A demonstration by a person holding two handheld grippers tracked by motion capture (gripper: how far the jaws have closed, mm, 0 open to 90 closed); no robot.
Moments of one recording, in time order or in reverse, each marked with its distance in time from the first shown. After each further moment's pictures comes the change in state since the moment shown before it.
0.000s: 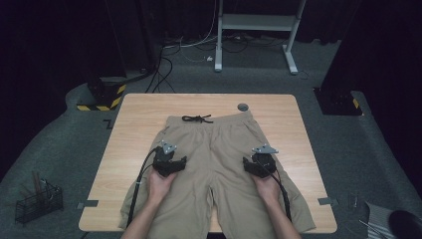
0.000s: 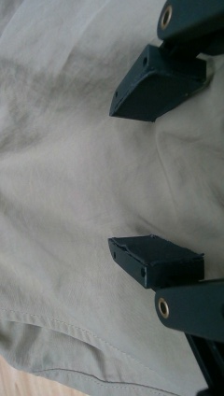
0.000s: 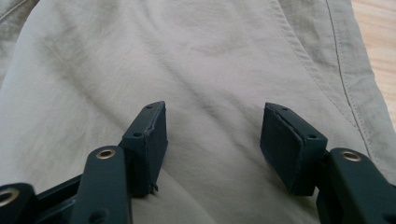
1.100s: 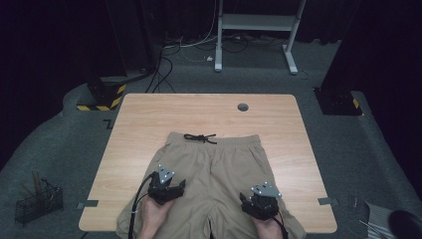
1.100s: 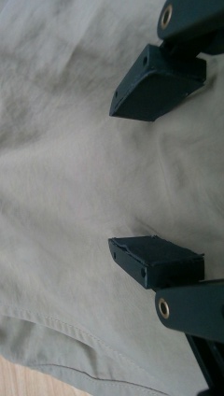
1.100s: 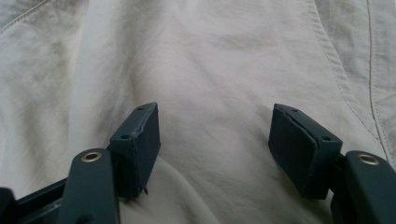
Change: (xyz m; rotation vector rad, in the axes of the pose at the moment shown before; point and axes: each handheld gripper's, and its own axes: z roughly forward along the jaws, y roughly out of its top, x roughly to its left) left arm -0.038 -0.053 -0.060 0.000 -0.025 0.027; right arm 0.059 -0.076 -0.085 0.008 0.028 -0.014
